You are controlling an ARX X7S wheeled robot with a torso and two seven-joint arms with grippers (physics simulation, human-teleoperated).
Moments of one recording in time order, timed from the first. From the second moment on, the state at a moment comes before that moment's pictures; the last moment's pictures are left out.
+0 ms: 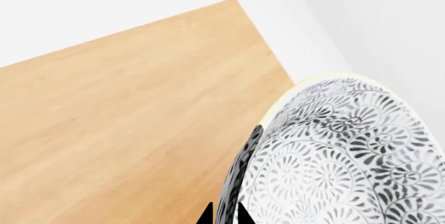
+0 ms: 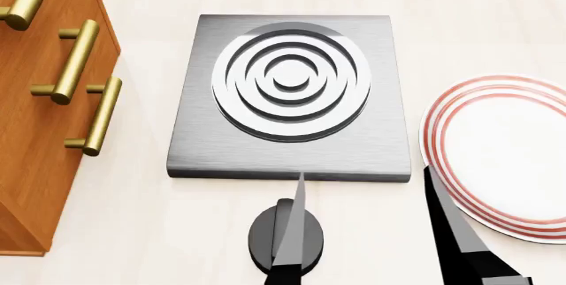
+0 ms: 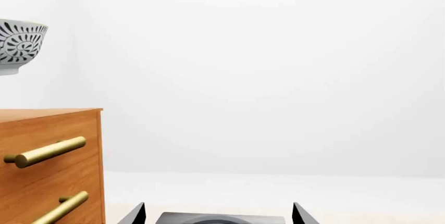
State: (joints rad) left arm -2.34 -0.52 1.49 -1.31 -2.52 -0.75 -1.11; right arm 0.10 0.50 -0.40 -0.92 0.32 0.30 0.58
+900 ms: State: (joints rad) left arm -2.30 -0.57 1.65 -1.28 -2.65 -0.70 -1.06; right arm 0.11 0.51 -0.41 -0.91 0.32 0.29 0.60
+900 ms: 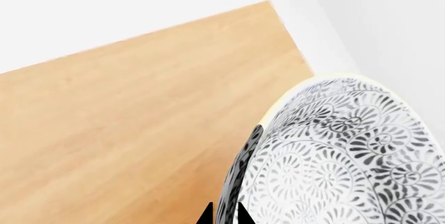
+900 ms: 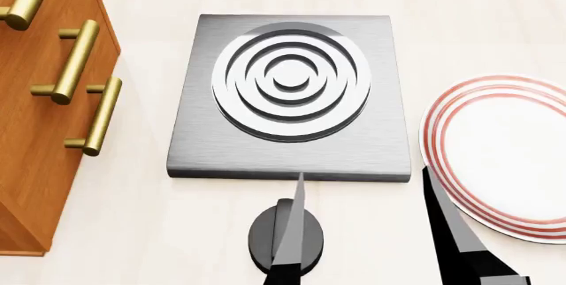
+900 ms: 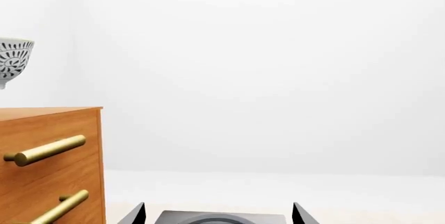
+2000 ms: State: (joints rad) left arm -2.19 -0.73 1.62 -1.03 -2.63 -0.54 -1.07; right arm 0.12 0.52 -0.42 -0.91 0.33 0.28 0.61
